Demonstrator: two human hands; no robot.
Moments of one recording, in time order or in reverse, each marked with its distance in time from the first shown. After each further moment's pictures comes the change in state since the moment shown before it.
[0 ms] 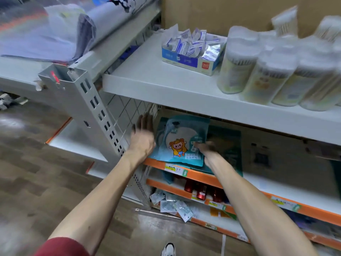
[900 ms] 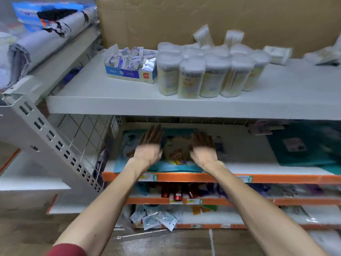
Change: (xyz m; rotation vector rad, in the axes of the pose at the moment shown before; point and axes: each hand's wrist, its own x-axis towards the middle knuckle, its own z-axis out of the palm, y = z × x) left_hand -0.002 0.119 0.019 -0.086 -0.011 0.465; right_hand -0.068 -0.004 -0.115 -1.380 0.452 -0.672
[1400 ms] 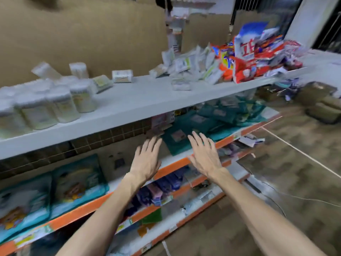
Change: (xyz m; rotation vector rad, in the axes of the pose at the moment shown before) left_hand 0.027 0.354 0.031 0.081 0.025 0.545; right_hand -0.217 0.306 -0.113 -0.319 0.232 0.374
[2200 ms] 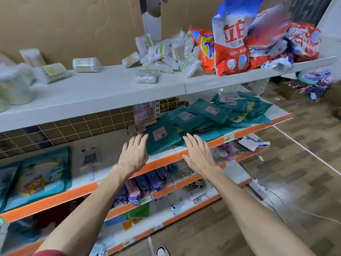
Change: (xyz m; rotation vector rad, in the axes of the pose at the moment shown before) left_hand 0.089 0.088 0.051 0.011 -0.078 -0.234; right_hand 0.029 0.138 0.067 0.171 -0.147 -0.113
